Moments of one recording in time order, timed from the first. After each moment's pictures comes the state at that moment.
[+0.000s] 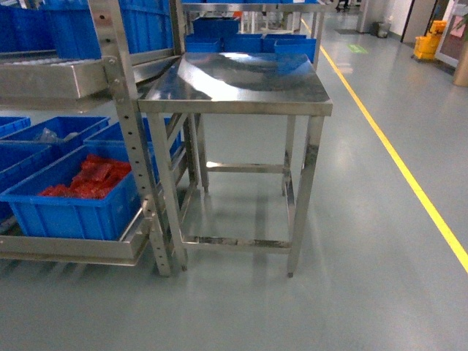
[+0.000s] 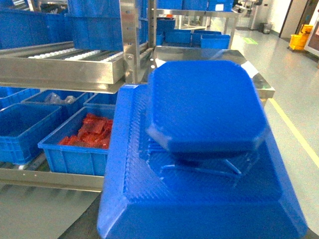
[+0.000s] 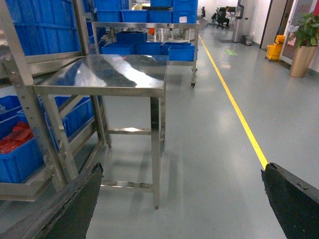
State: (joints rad) left arm -0.57 0.38 0.25 0.06 -0.58 -0.05; right arm 0.00 0.00 0.01 0.00 0.00 0.00
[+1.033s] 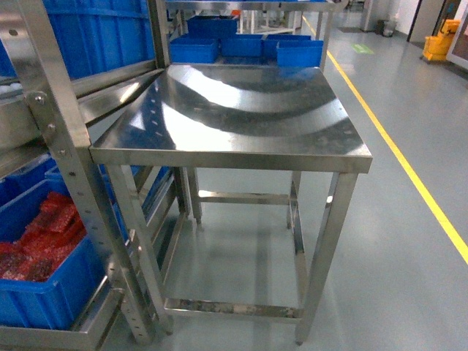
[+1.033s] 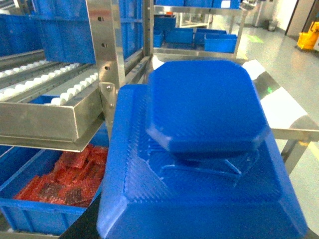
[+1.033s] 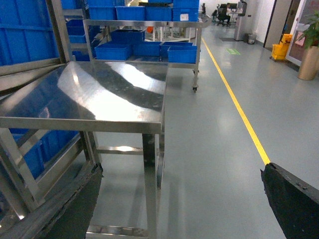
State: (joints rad) left arm -0.57 0.38 0.25 0.06 -0.58 -0.05; right arm 0.00 0.00 0.01 -0.01 0.00 0.00
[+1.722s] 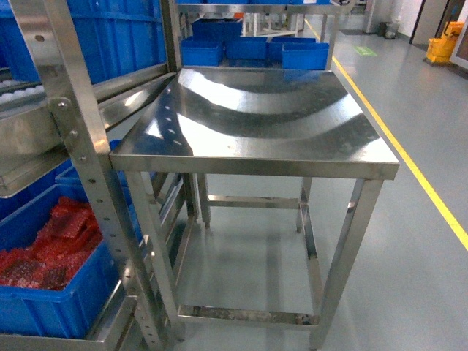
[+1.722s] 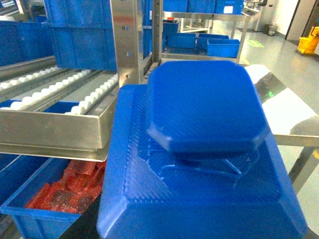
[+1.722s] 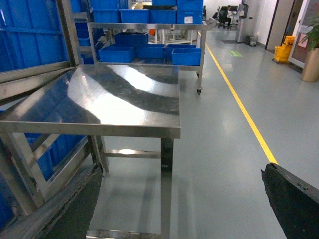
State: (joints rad) left arm -0.57 0.38 0.25 0.06 -0.58 -0.05; right arm 0.00 0.00 0.01 0.00 0.00 0.00
